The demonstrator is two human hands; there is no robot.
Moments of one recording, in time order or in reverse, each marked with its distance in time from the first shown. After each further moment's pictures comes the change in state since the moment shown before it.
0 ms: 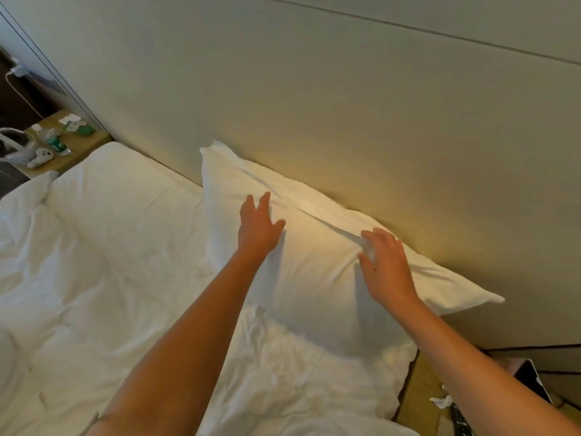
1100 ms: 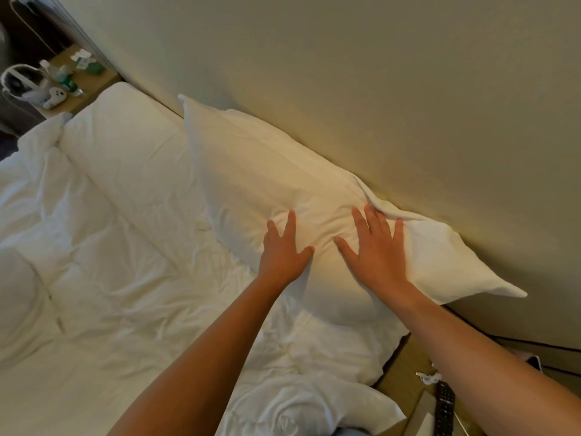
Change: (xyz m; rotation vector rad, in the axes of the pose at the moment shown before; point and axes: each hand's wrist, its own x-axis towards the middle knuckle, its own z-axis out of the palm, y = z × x) left_hand -0.088 0.016 0.128 0.036 -0.239 -0.201; right_hand 0.031 0.095 0.066 -0.357 -0.077 -0.198
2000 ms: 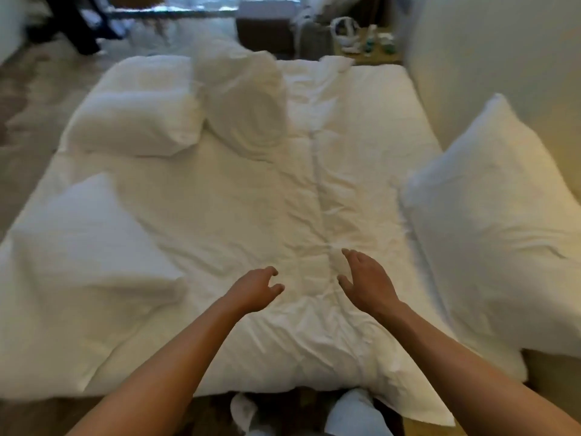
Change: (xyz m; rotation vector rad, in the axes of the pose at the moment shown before) left_hand -0.547 -0.344 0.040 -0.339 0.135 -0.577; right_hand -0.374 -0.281 0.019 -0.081 -0.462 -0.890
